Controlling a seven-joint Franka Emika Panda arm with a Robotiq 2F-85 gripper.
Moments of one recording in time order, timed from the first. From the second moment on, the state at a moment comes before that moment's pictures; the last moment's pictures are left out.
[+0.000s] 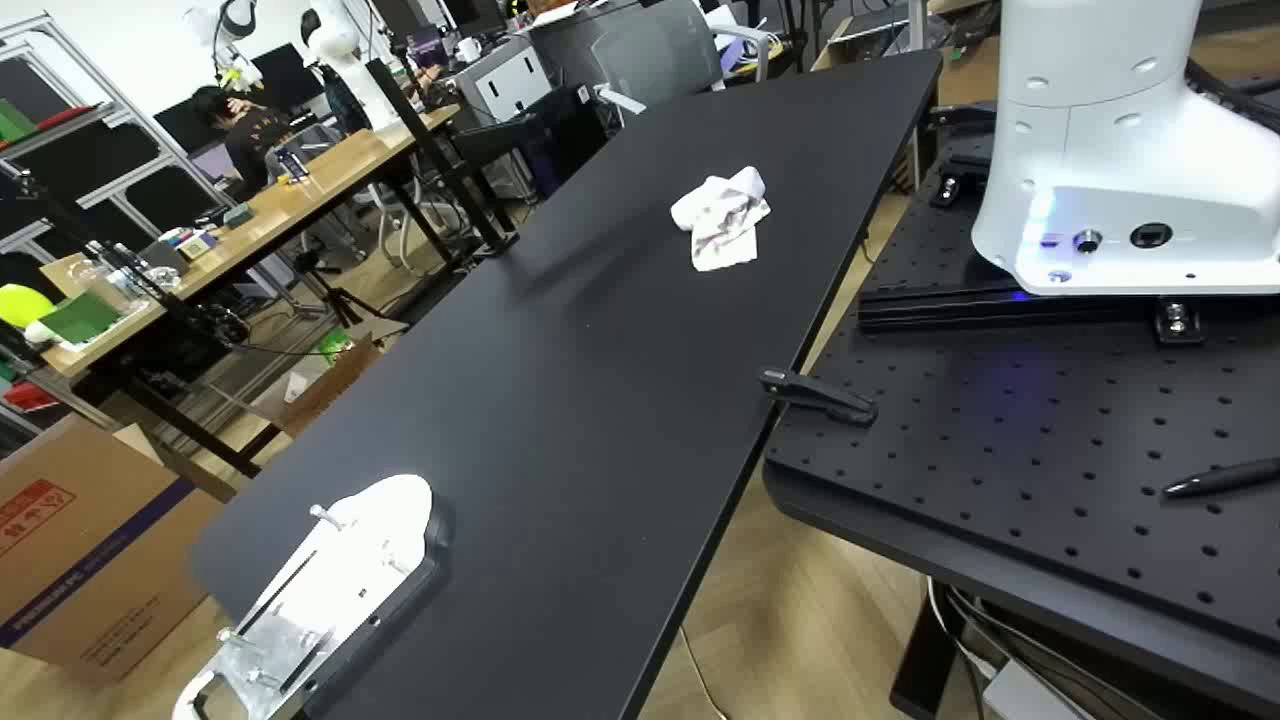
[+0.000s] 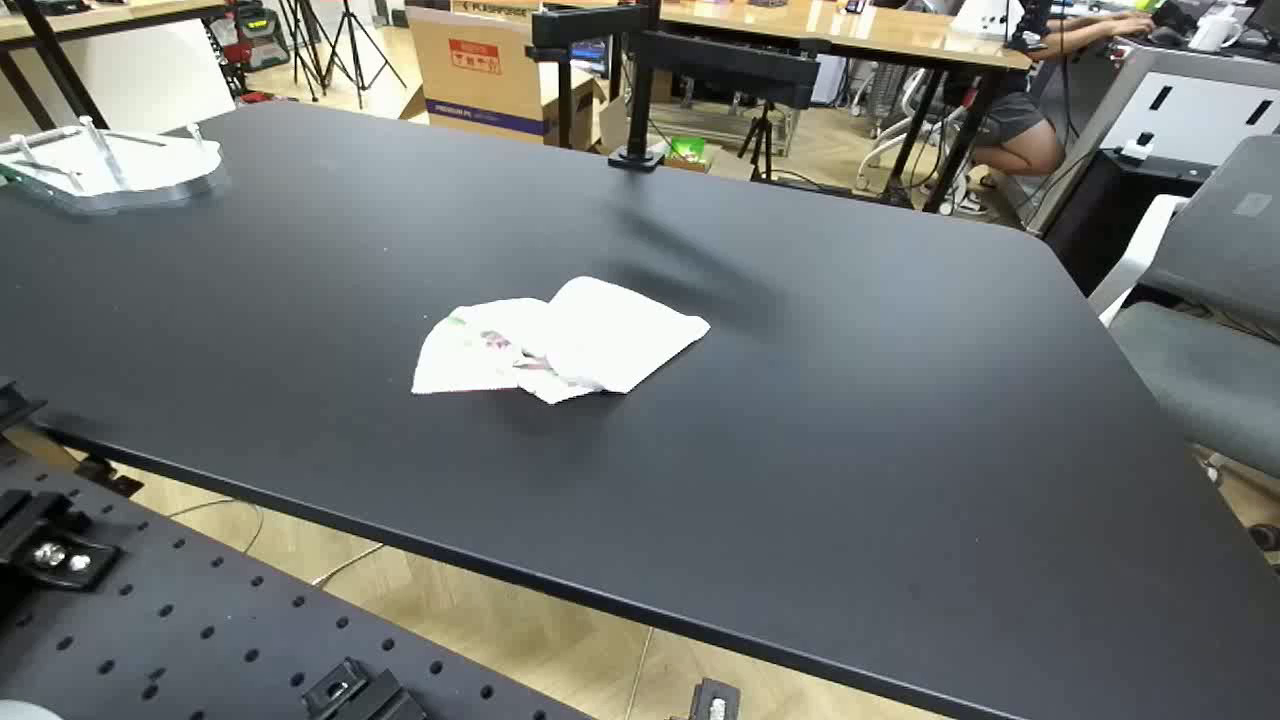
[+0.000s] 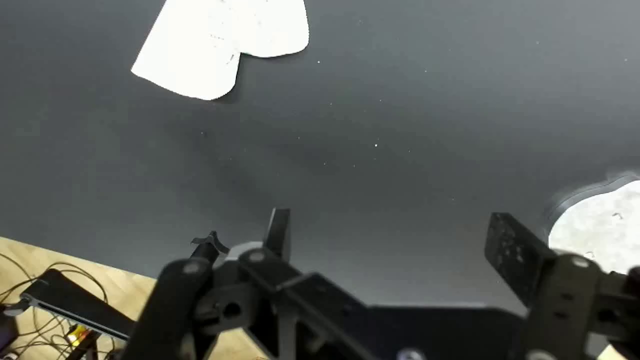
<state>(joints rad) 0.15 -0.50 0.29 -2.40 -0.02 2.04 0.10</state>
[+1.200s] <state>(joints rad) 0.15 -0.48 0.29 -2.41 -0.02 2.04 0.10</state>
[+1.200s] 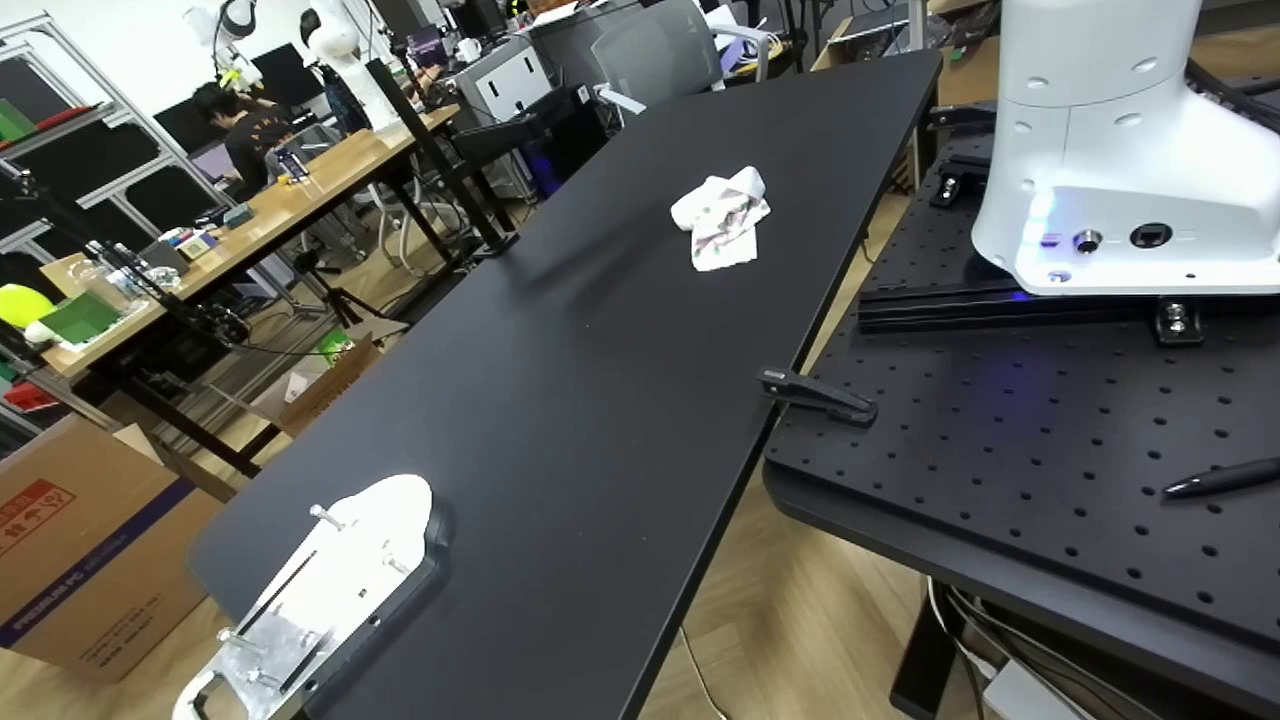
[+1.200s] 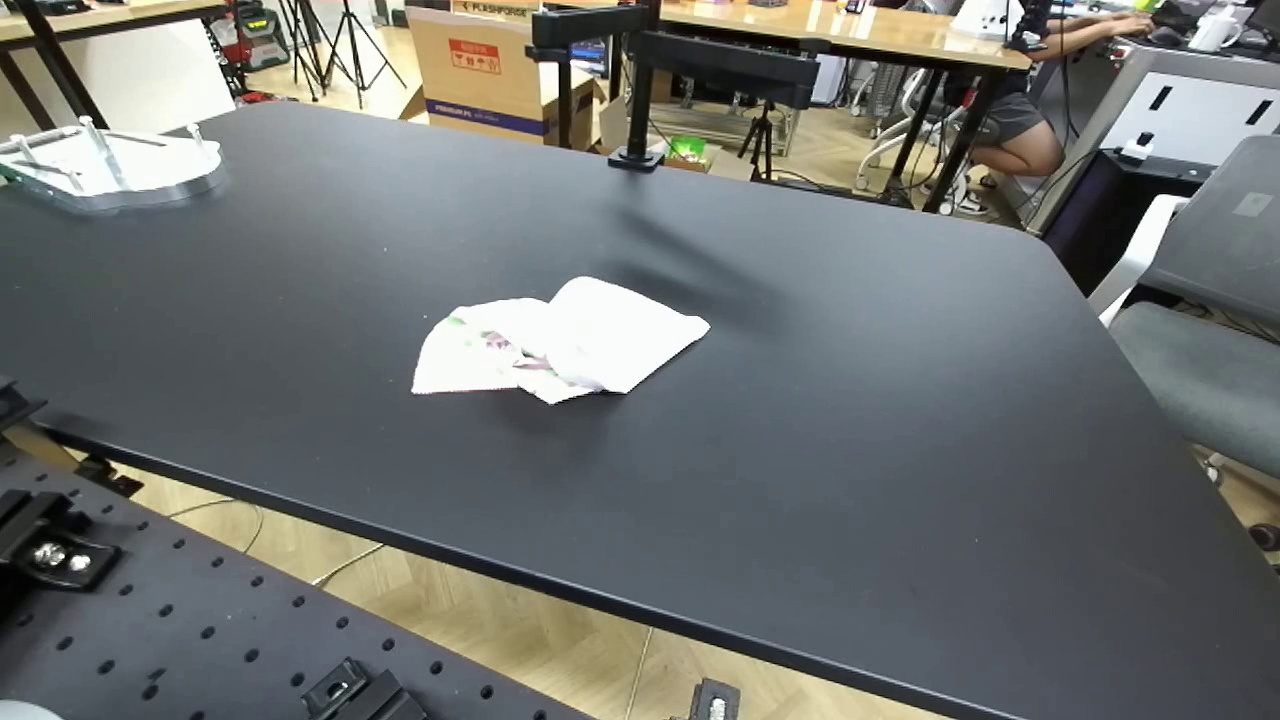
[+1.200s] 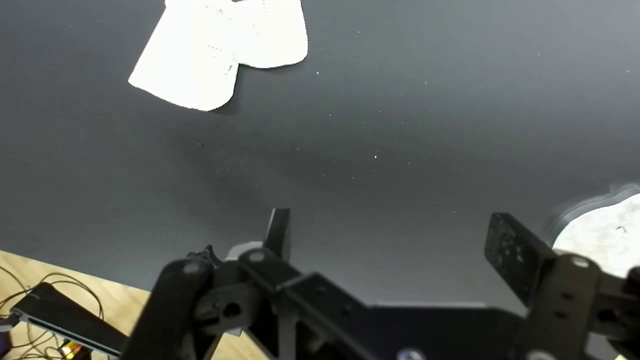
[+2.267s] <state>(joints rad) 0.11 -0.55 0.16 -2.54 -0.03 2.12 0.11</state>
